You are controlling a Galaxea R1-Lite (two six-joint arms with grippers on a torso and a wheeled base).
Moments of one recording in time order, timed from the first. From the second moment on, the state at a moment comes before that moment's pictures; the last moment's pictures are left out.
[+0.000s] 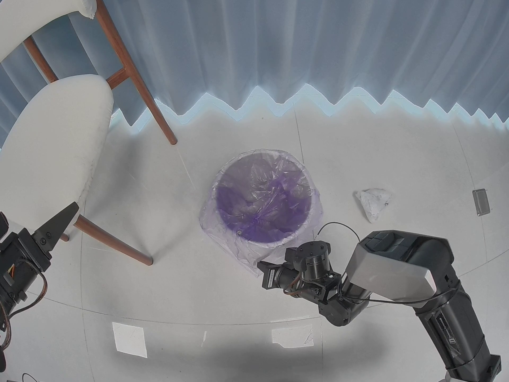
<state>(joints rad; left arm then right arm) -0.02 1.02 -0.22 -0.82 -0.27 -0.49 0.63 2.67 -1.20 -1.10 0.11 0.43</state>
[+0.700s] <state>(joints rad) -0.01 1.04 -0.28 -0.82 -0.27 -0.49 0.58 2.06 -0.88 -0.60 0.11 0.94</state>
